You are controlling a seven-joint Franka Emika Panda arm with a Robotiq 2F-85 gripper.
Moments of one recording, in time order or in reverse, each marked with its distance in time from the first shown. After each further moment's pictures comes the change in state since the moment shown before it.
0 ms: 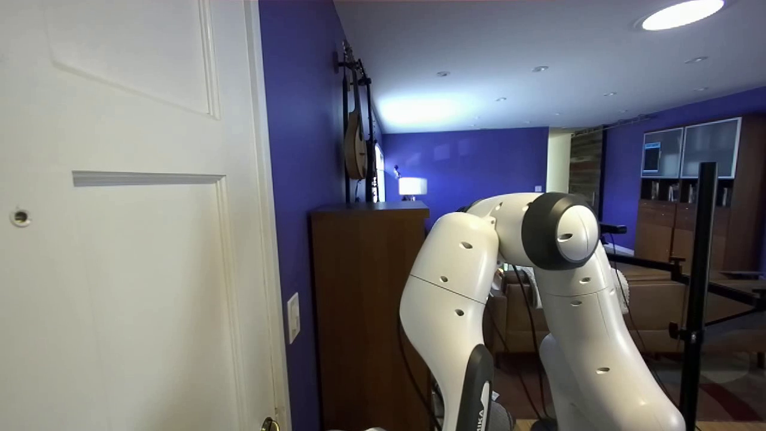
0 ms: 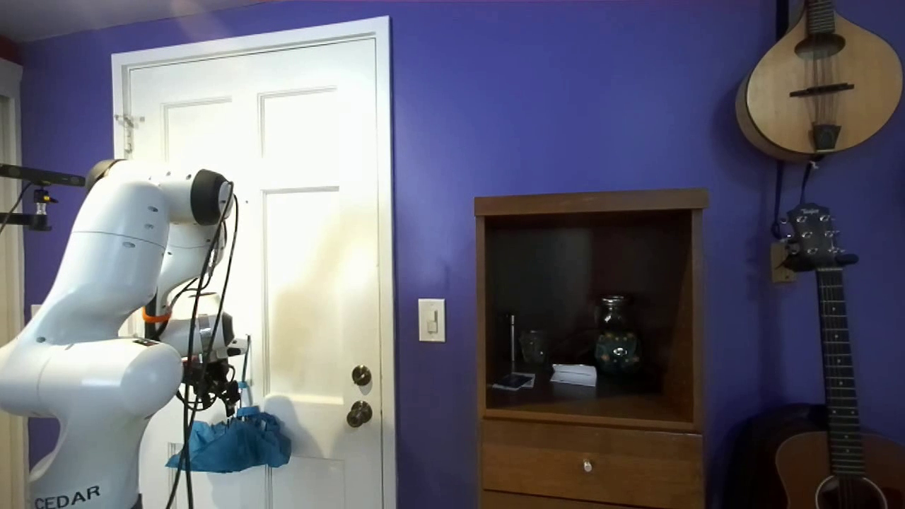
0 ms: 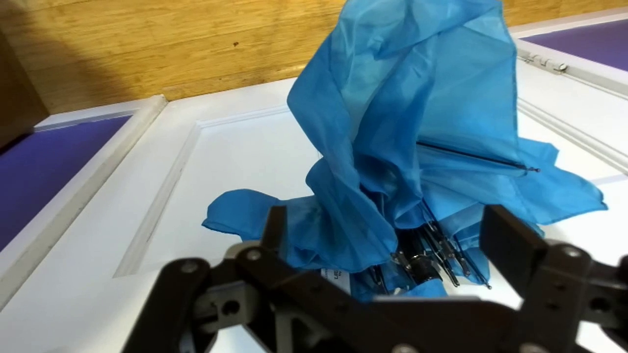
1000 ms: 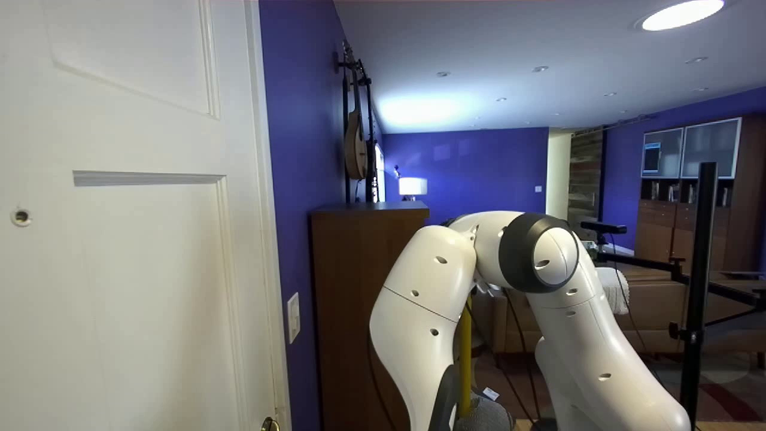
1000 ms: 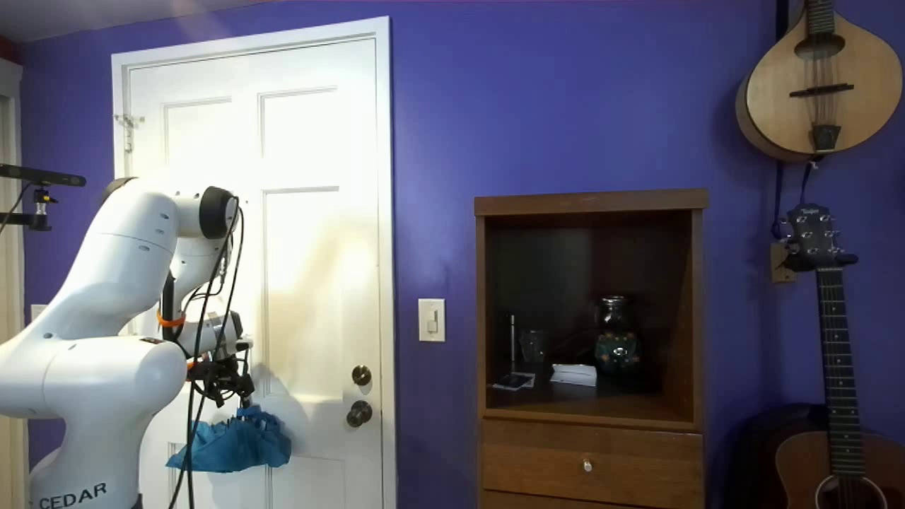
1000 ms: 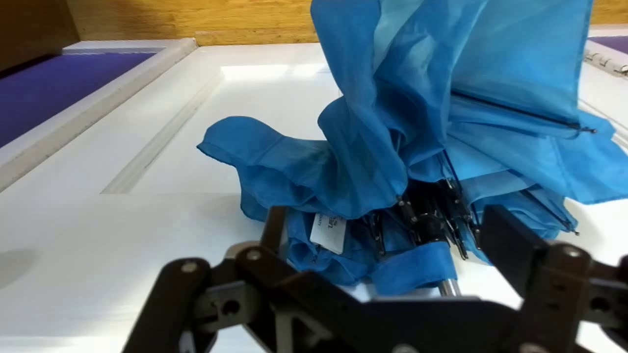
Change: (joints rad) arm 0.116 0.133 -0.110 0.217 -0.163 -0.134 -0.012
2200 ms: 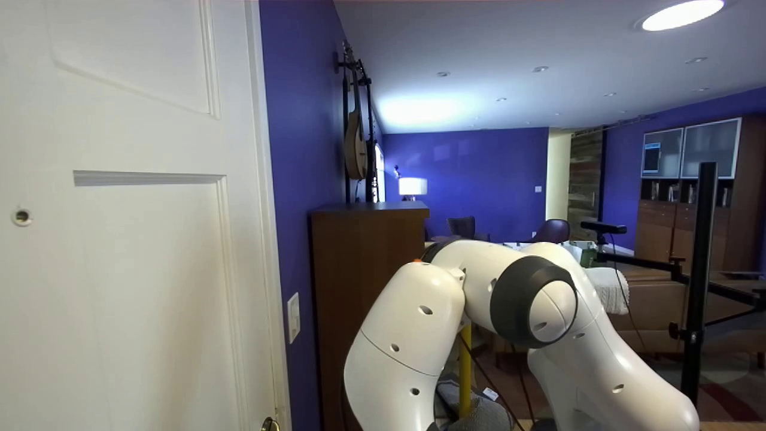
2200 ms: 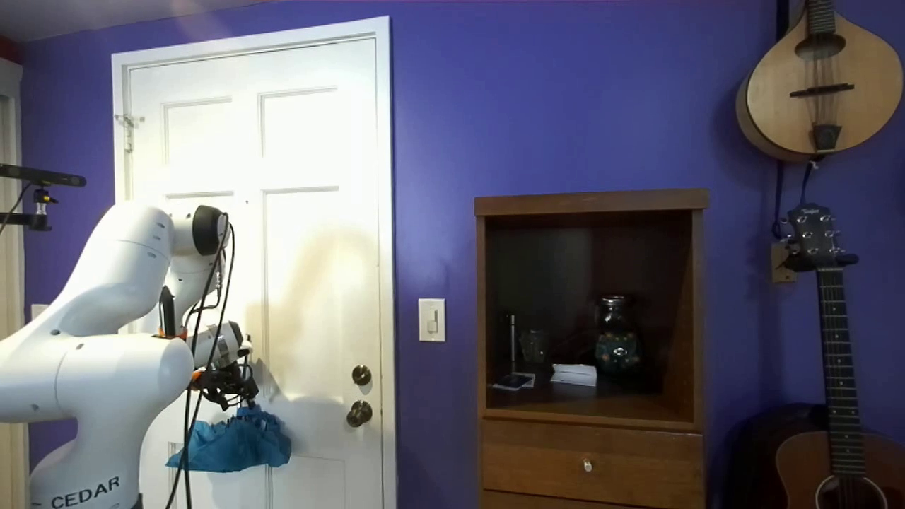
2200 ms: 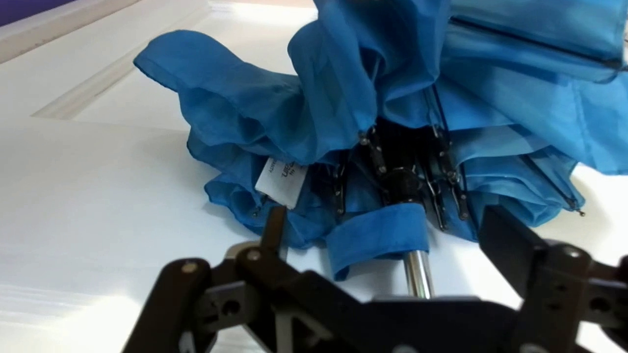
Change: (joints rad) arm 0.256 0.169 -0.246 0.184 -0.008 0.071 -0.042
